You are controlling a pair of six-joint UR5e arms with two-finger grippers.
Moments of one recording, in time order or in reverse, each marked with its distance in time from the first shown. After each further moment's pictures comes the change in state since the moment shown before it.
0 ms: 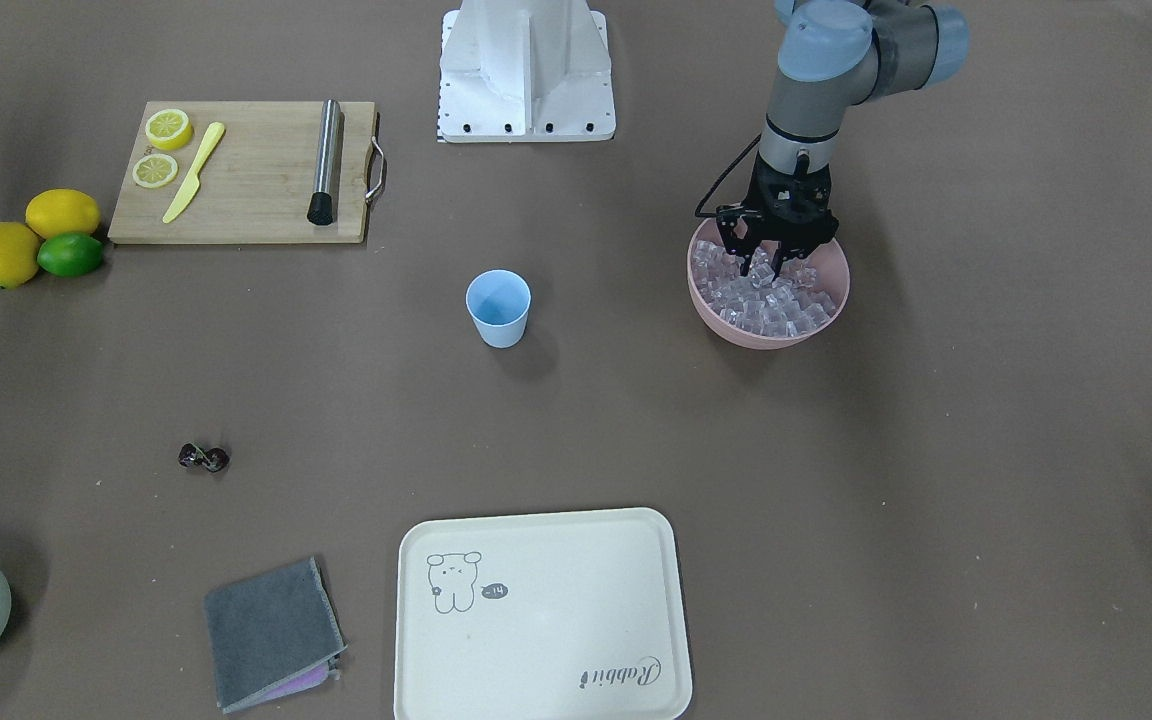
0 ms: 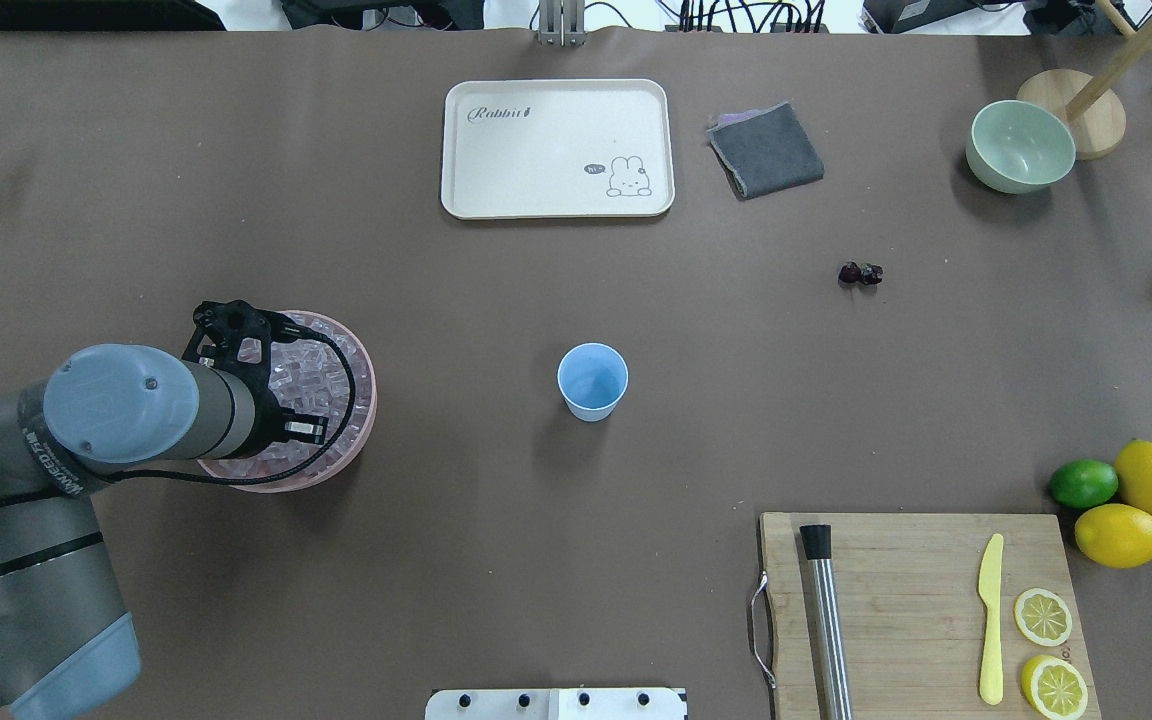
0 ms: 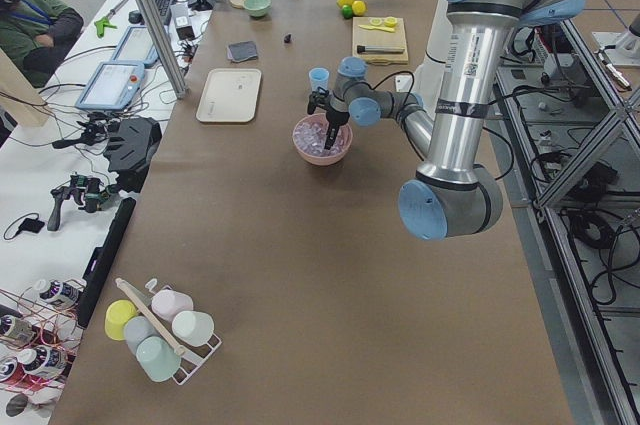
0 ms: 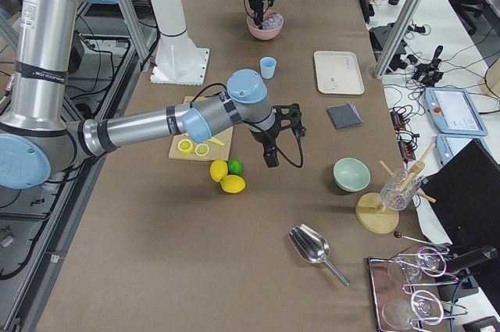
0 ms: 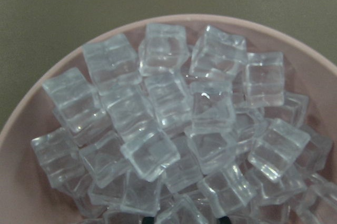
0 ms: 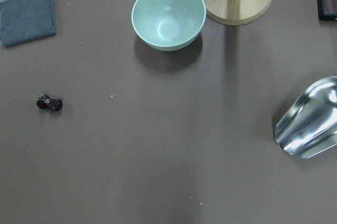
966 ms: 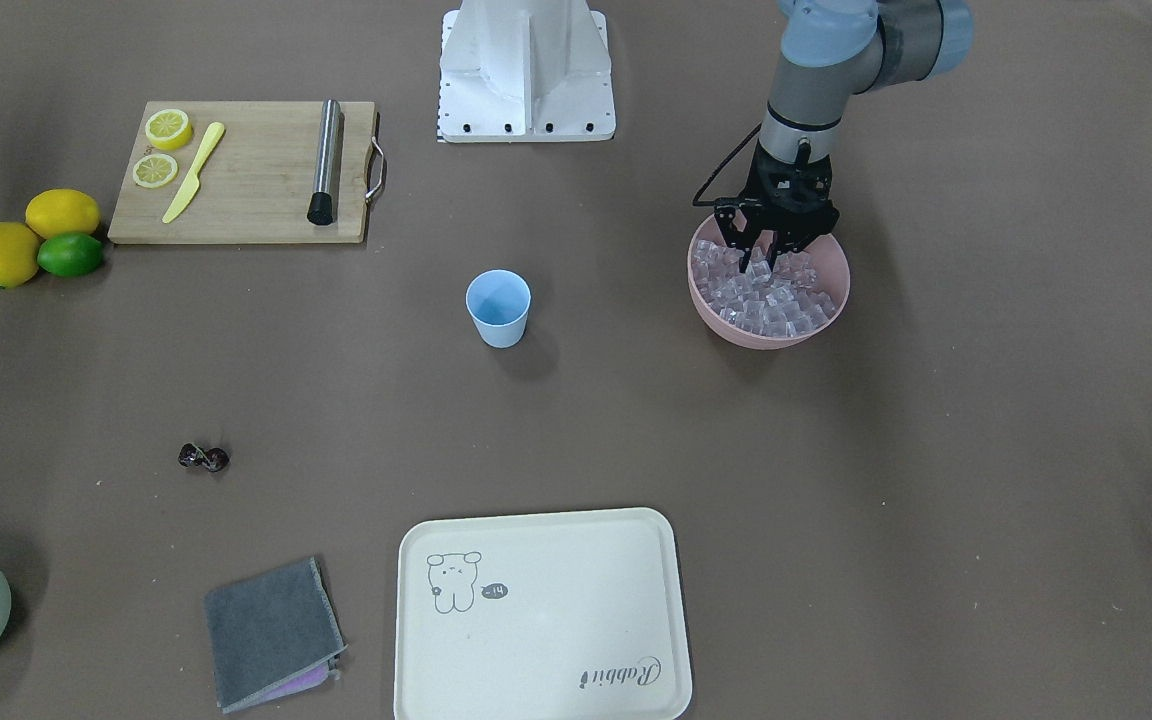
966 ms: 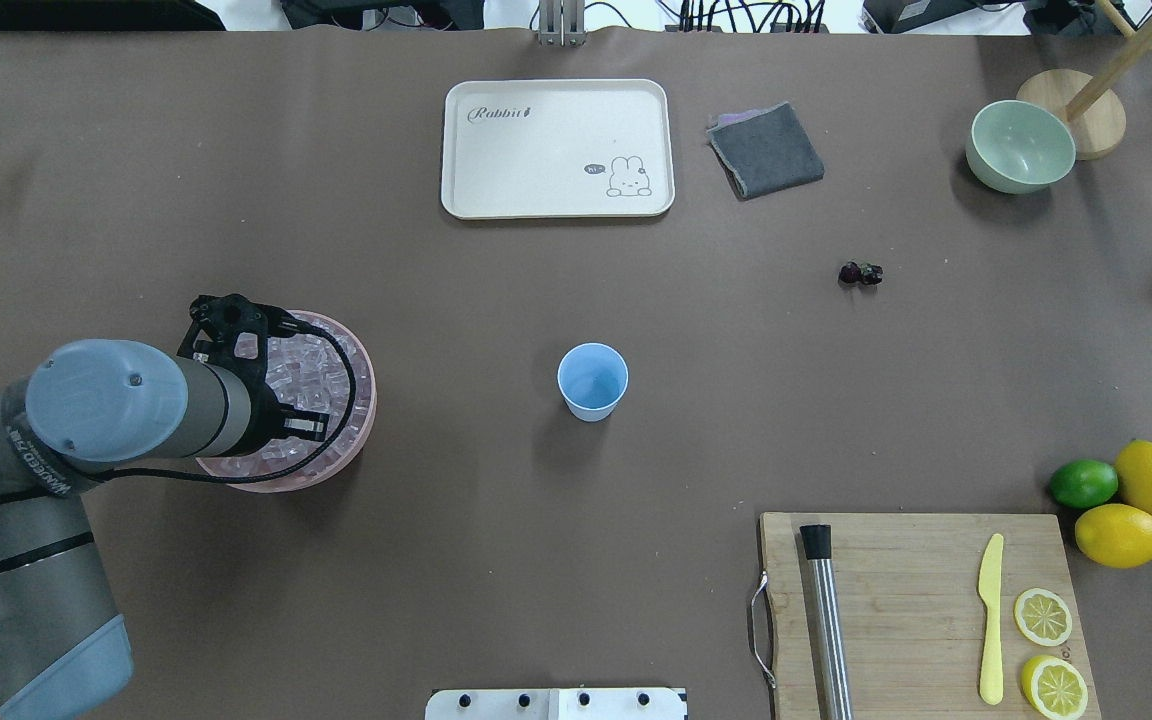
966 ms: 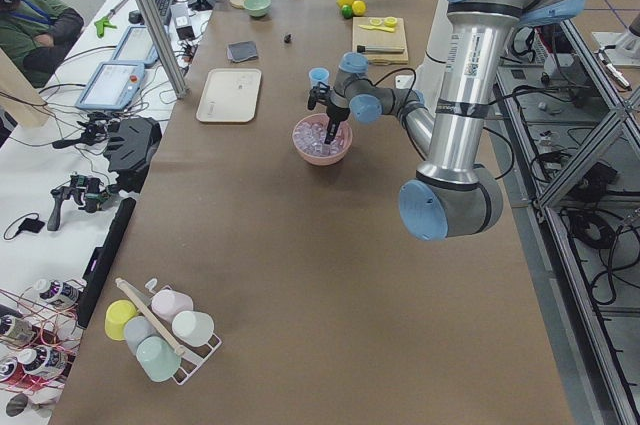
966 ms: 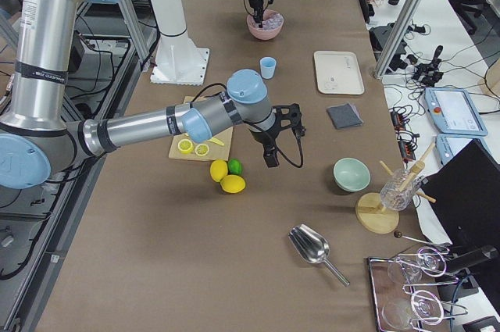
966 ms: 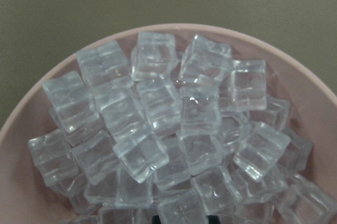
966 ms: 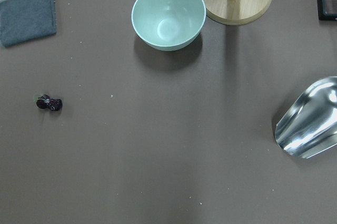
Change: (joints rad) left arm -0.007 0.002 -0.037 0.000 -0.005 0.003; right arm 0.000 0.000 0.000 0.000 0.000 -0.001
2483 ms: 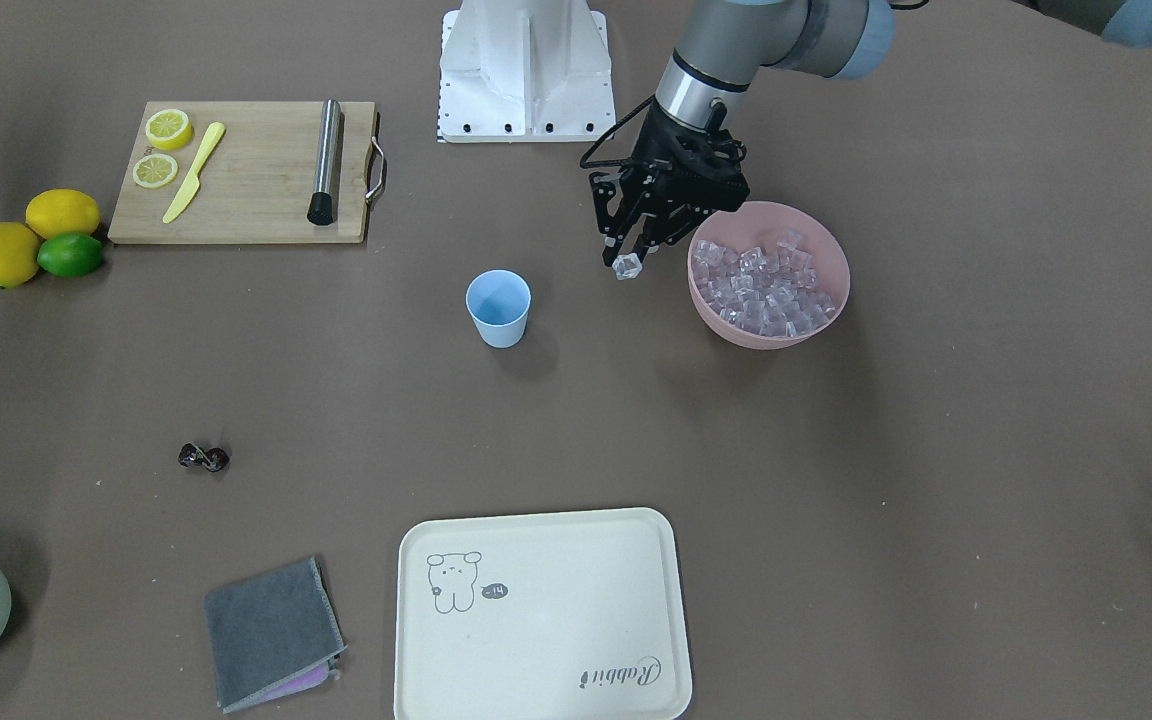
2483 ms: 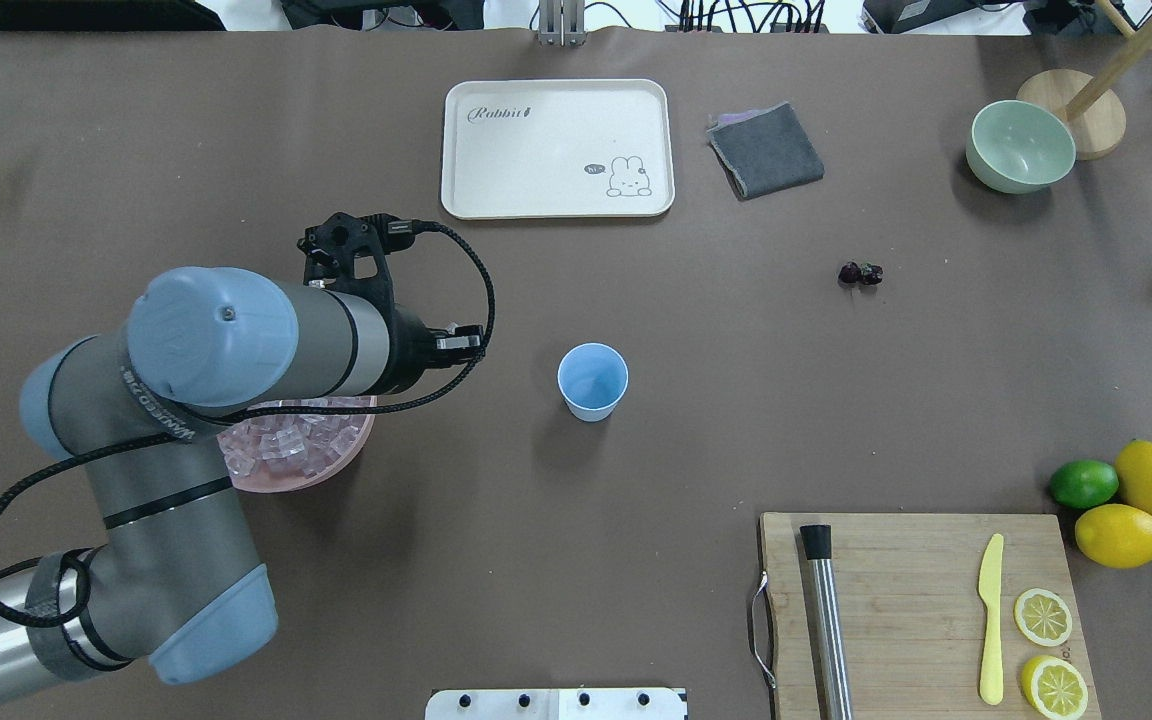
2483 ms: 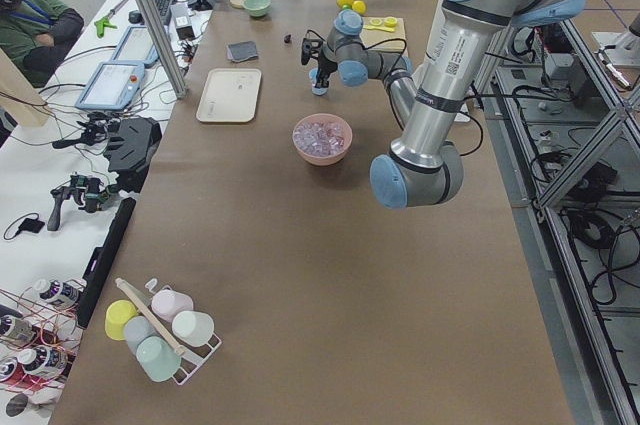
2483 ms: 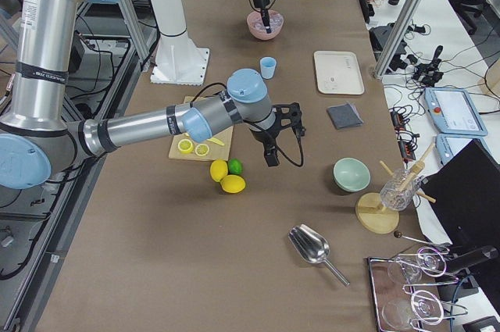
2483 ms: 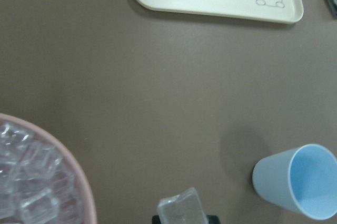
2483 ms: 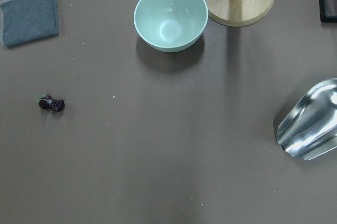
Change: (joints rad) left arm -0.003 -0.317 0.103 -0.112 0.012 -0.308; right arm 0.000 0.002 0.003 0.002 0.002 -0.001
